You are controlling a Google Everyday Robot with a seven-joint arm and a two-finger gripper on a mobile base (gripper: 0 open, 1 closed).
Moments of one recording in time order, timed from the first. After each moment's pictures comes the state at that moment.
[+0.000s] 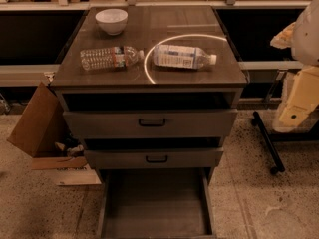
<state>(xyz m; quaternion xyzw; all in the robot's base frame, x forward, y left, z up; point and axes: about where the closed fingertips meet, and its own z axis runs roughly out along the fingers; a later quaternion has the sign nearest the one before) 0.438 -0.216 0.977 -0.60 0.78 -0.04 0.16</state>
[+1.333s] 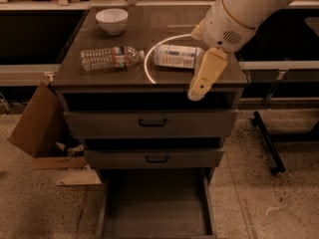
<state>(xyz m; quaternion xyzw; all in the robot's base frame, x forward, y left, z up) 0.544 -0.084 0.946 -0.65 0.72 0.08 0.24</state>
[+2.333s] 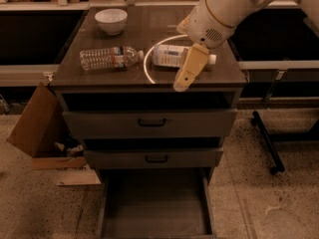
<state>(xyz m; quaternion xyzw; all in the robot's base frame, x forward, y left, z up) 0.585 -0.056 0.939 -0.66 0.69 0.09 0.28</state>
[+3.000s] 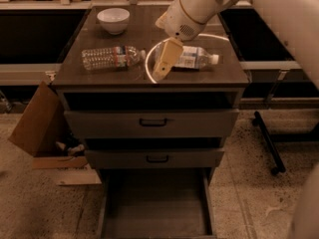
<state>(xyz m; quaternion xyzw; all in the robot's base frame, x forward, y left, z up) 0.644 -0.004 0.924 -0.68 0.66 0.11 0.30</state>
